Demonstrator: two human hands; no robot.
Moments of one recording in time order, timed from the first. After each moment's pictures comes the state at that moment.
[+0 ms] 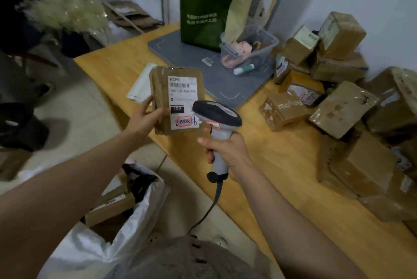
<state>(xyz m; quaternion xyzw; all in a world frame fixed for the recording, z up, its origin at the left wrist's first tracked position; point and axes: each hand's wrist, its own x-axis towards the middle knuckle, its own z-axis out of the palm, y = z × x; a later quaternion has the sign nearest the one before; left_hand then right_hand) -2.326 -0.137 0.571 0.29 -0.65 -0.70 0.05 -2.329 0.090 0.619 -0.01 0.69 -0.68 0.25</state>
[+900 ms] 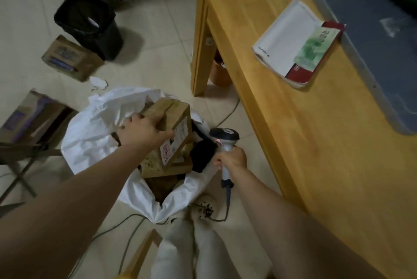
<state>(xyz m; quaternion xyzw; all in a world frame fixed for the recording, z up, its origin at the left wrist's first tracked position) -2.172 -0.322 0.378 0.49 -0.82 -0.21 -0.20 -2.314 -0.137 0.327 0.09 0.83 -0.32 0.44</state>
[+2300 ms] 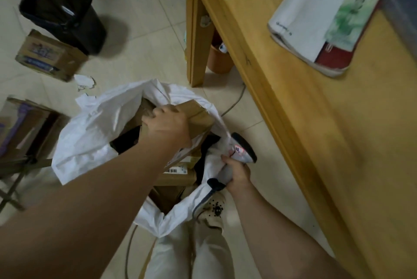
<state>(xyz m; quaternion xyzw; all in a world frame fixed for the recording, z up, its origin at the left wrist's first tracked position) -2.258 -0.320 0.344 0.35 -0.84 -0.14 -0.39 -2.297 -0.132 0.222 0.33 0.67 -0.49 0.44</state>
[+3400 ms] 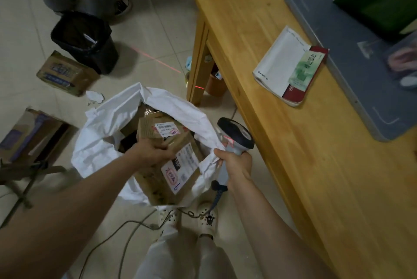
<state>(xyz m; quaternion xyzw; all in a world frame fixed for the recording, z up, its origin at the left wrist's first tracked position) -2.147 -0.357 0.384 0.47 -0.67 -0.53 -0.22 -2.277 -0.176 0.429 0.23 0.72 -0.54 0.37</state>
